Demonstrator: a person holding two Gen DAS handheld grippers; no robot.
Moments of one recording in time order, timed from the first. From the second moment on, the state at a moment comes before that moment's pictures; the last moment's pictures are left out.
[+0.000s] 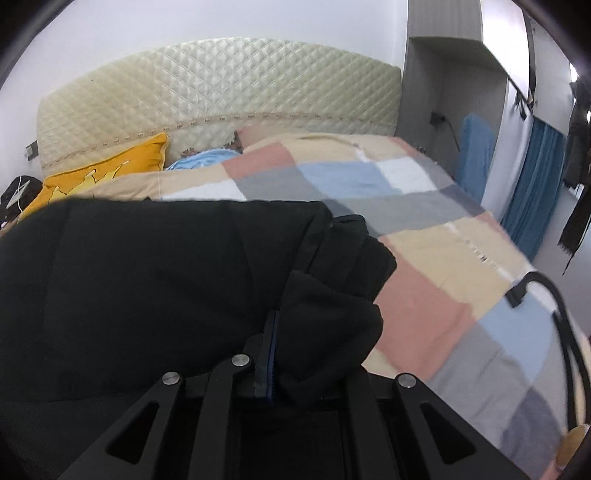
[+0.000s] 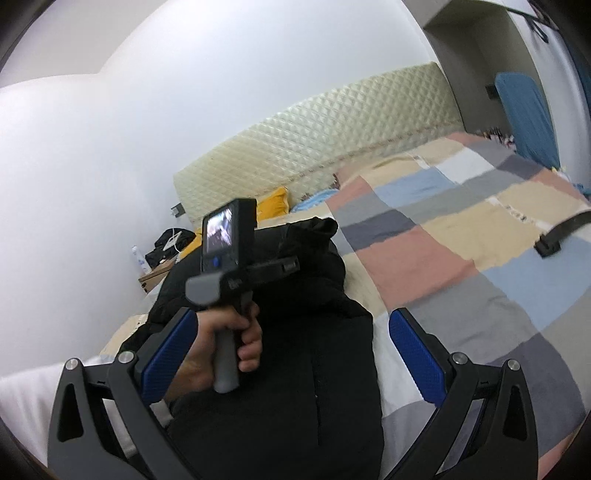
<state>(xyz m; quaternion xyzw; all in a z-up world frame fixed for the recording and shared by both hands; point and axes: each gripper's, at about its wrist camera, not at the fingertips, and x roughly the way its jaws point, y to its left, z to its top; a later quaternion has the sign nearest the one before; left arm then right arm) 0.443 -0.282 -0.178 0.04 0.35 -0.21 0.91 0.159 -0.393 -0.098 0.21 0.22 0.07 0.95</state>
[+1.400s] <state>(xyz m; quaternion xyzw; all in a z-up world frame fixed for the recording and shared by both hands) 0.310 -0.181 -0.008 0.06 0.28 -0.14 0.95 0.147 -0.395 -0.087 0.15 0.20 0.02 0.97</state>
